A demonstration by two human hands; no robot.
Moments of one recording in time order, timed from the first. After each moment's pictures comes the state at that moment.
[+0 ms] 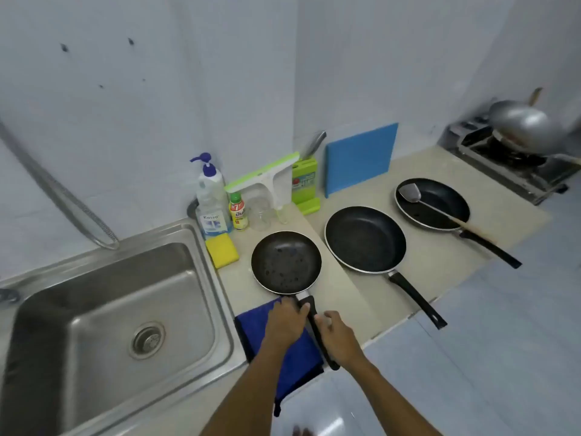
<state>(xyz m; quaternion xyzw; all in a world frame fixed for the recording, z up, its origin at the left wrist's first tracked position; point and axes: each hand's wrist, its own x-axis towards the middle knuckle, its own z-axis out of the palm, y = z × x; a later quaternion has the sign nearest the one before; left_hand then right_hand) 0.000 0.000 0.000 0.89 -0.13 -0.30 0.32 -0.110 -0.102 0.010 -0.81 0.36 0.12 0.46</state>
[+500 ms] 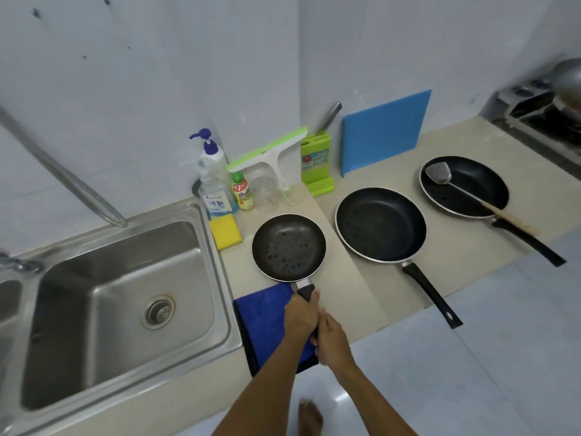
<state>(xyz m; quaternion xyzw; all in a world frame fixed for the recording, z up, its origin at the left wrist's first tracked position) -0.025 -0.053 -0.022 0.86 0.07 -0.29 0.42 -0.112 -0.094 -0.002 -0.62 0.42 0.07 0.65</state>
